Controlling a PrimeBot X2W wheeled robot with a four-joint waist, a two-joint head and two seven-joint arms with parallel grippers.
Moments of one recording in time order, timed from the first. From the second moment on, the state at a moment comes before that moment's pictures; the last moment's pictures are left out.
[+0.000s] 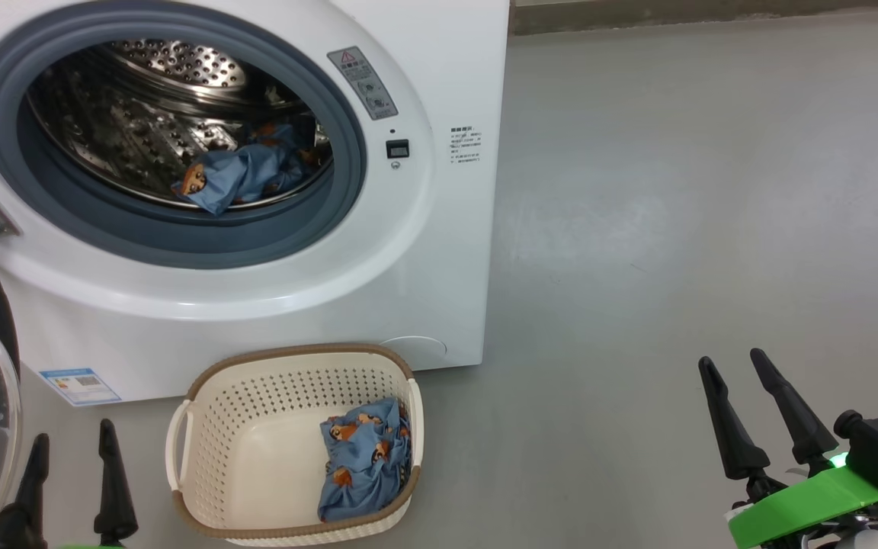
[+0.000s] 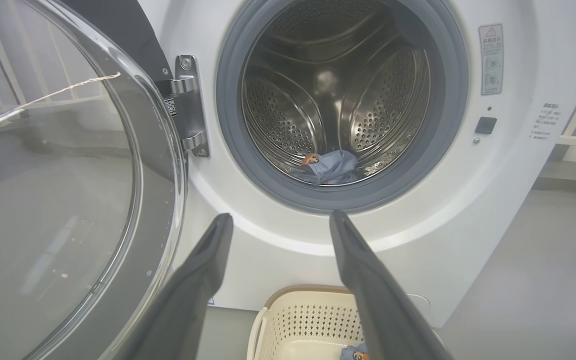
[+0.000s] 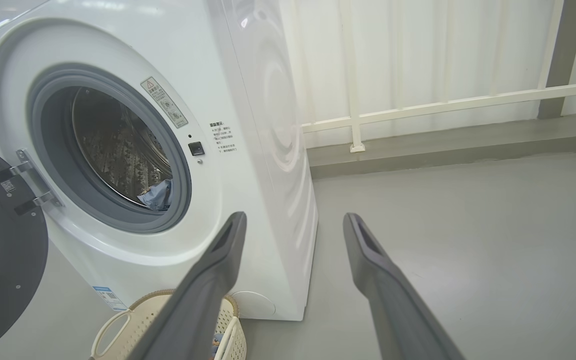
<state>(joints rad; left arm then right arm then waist) -0.07 0.08 0.21 0.32 -0.18 -0.13 -0.26 -0.03 -0.26 0.18 0.15 0.51 0.12 -0.25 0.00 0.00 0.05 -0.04</state>
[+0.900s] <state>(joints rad) -0.06 0.06 0.21 0.28 -0.15 -0.13 -0.26 -0.03 -0.25 0.16 0.14 0.51 0.12 -0.25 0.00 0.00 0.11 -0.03</state>
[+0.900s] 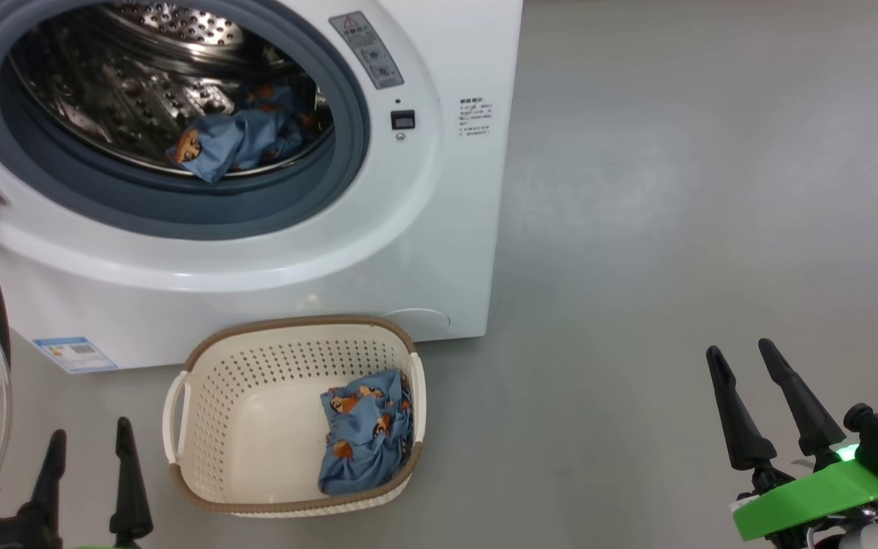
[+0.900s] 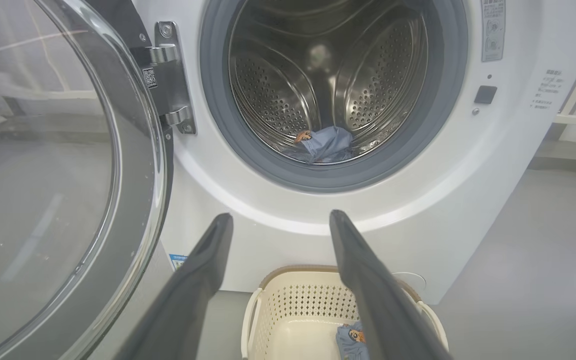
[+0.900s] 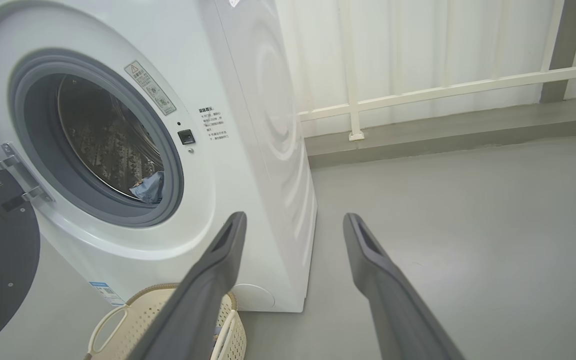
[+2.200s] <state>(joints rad) -0.71 0.17 -0.32 1.09 -0.44 -0.13 -0.22 -0.32 -0.12 0.13 0.08 0.50 0.12 -0.25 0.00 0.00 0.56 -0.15</state>
